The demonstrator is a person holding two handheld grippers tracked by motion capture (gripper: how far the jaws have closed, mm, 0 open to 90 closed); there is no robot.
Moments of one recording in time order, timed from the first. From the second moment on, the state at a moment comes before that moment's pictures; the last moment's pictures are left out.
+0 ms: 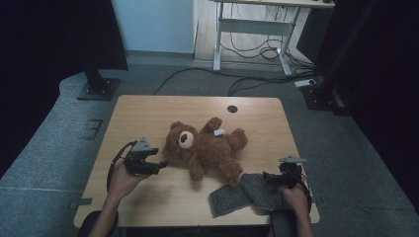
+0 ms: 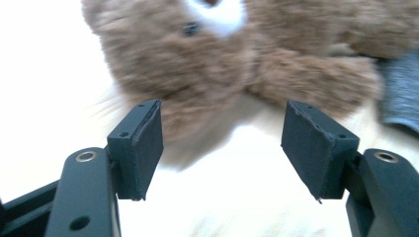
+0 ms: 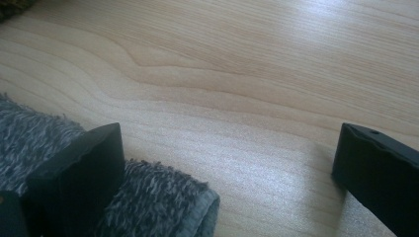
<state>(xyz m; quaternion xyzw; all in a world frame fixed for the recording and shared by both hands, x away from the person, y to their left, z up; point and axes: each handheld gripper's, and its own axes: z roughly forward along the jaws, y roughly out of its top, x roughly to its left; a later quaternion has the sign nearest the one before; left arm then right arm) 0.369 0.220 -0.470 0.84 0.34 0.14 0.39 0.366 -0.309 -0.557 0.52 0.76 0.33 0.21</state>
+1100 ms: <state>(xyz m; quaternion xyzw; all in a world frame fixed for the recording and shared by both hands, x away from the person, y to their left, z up) 0.389 0.205 -0.508 0.86 0.34 0.13 0.37 0.366 -0.309 -0.557 0.52 0.76 0.33 0.21</state>
